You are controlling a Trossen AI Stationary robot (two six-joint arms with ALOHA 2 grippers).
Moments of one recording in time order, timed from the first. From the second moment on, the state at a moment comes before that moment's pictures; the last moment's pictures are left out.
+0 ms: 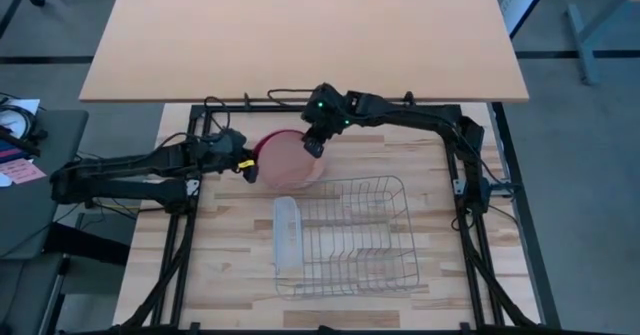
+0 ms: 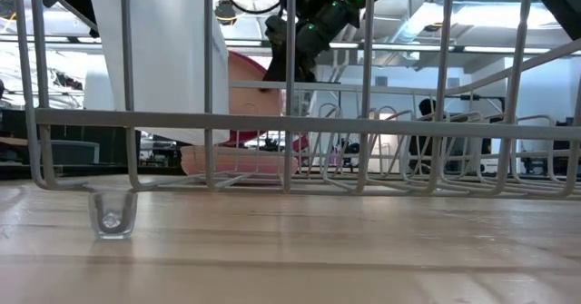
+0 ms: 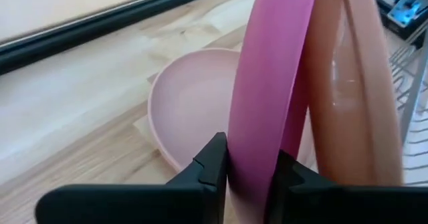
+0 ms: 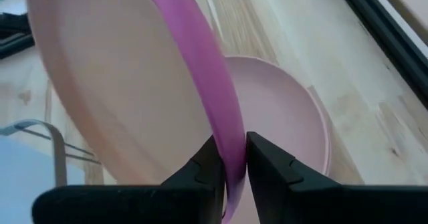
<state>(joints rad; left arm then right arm) 0.26 0.80 0.58 -0.37 -0.26 -0.48 -0.38 2.02 1.77 -0.56 -0.19 0.09</state>
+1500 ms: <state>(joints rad) 0.31 0.92 0.58 -0.35 -0.08 -0.61 -0.23 2.02 1.76 -0.46 0.23 -0.53</state>
